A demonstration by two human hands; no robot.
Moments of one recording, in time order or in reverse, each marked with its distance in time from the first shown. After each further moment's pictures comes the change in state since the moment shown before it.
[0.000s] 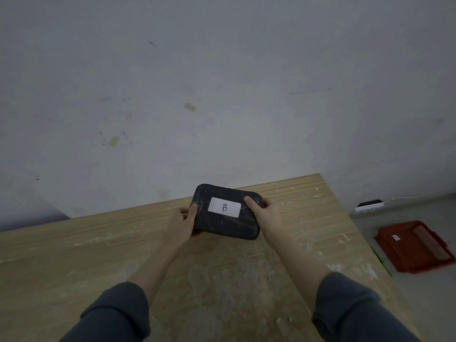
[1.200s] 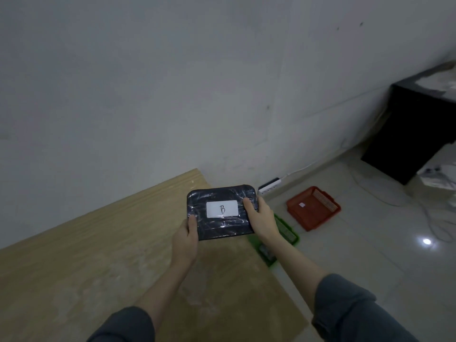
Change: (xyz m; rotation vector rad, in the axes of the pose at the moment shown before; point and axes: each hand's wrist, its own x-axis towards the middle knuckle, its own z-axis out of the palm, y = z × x) left_hand -0.198 0.064 0.300 0.084 -0.124 0.385; right_hand -0.092 -0.006 -0.347 -0.298 0.255 -0.210
